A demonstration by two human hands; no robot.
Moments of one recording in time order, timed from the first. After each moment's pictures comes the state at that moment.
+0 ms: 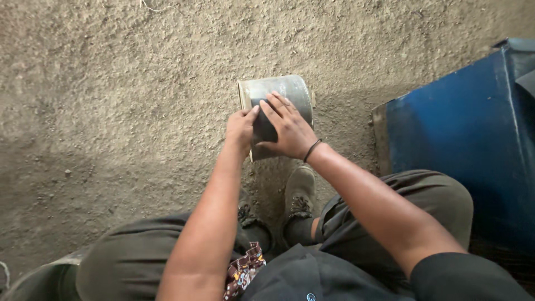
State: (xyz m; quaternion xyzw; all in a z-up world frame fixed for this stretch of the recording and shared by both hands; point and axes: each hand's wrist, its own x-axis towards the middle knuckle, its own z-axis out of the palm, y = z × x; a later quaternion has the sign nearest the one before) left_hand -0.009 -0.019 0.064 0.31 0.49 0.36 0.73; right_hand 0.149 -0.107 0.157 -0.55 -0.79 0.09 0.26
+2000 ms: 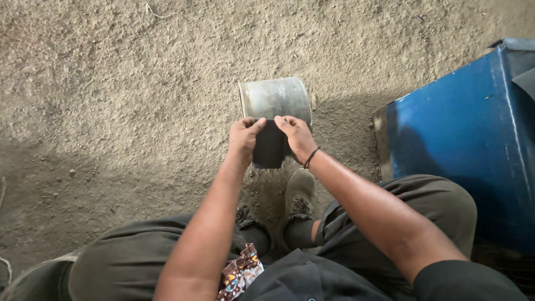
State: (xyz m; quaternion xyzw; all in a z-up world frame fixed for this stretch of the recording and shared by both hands) left_hand -0.012 -0.052 0.072 0.40 0.49 0.38 0.68; right_hand 0.151 -0.116 0.079 -0.52 -0.27 0.58 0.56
